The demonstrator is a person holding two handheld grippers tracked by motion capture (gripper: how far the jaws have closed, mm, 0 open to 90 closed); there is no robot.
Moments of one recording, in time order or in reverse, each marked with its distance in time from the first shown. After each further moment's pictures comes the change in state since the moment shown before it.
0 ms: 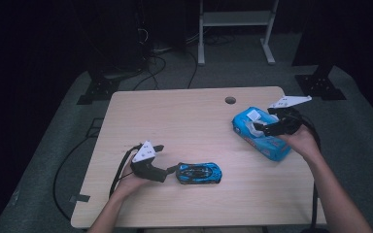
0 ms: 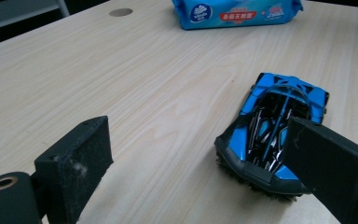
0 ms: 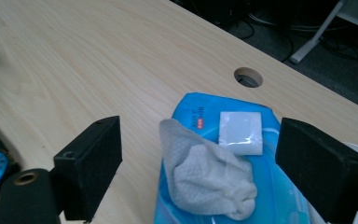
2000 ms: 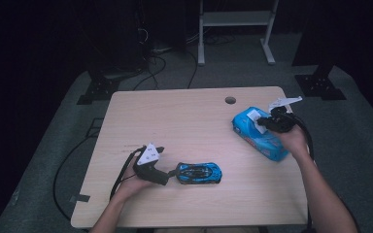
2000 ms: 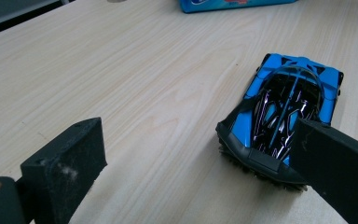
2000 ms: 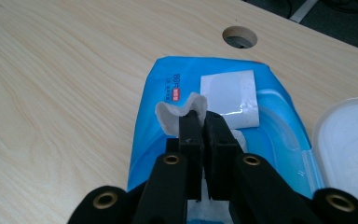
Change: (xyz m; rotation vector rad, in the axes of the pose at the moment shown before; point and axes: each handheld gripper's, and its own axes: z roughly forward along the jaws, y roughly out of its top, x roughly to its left) left arm -0.005 -0.006 0.009 0.046 0.017 0.035; right arm -0.018 -0.019 0.038 0.095 -0.023 0.126
